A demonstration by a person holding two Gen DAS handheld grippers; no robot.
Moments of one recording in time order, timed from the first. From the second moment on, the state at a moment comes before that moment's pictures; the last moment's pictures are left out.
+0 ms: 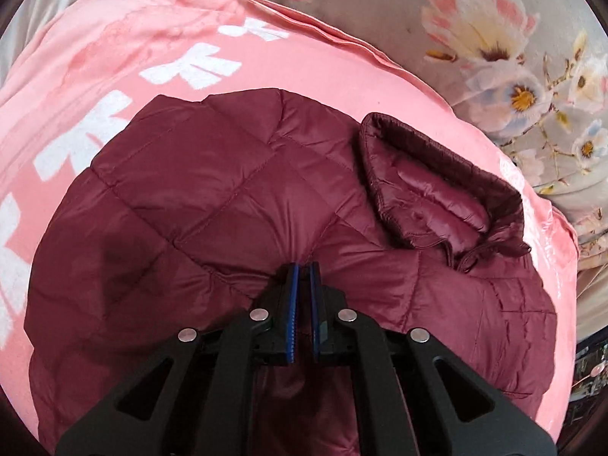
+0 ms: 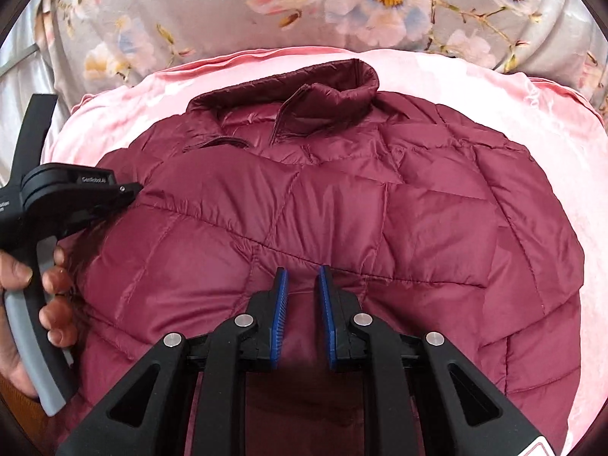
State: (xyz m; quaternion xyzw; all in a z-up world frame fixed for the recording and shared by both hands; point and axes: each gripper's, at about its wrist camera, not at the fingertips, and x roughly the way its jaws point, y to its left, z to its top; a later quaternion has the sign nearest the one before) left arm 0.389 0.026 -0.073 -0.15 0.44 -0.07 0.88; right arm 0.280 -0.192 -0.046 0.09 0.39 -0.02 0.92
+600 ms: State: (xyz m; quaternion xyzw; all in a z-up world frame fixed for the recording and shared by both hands) left arm 0.453 0.000 -0.077 -0.32 0.49 -0.13 0.80; right arm 0.386 -0.294 -0.026 0.46 0.29 0.03 0.84
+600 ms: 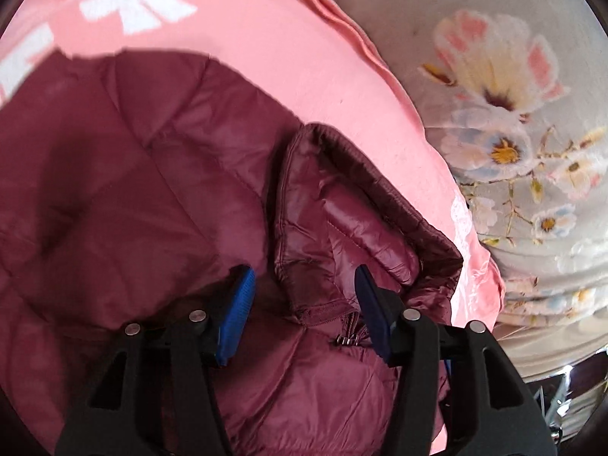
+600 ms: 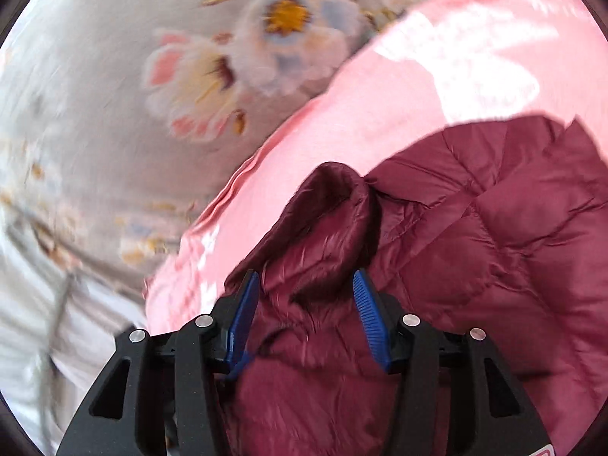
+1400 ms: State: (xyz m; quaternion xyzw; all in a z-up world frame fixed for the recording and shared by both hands) left arm 0.425 0.007 -0.091 -0.22 0.44 -0.16 0.85; right arm 0.361 -0.269 -0.053 0.23 0.36 0.00 0.90
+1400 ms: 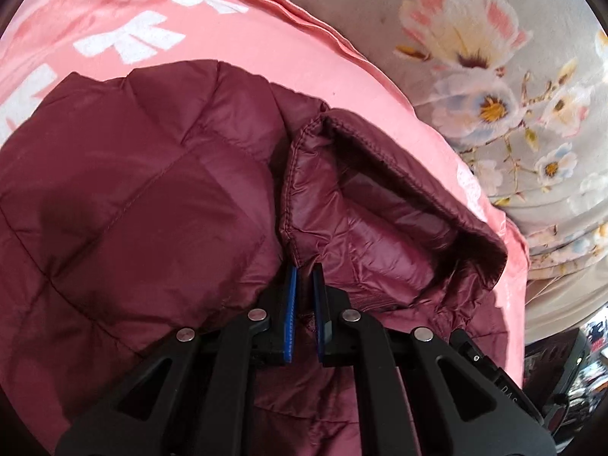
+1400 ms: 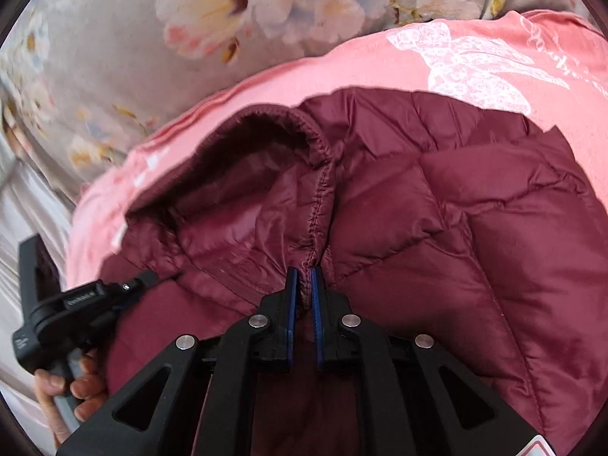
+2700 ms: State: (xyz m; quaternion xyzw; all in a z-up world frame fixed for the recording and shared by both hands) left arm 0.515 -0.008 -0.048 -0.30 0.46 -0.12 0.83; right arm 0.451 -0.329 -0.050 0.54 0.30 0.04 0.79
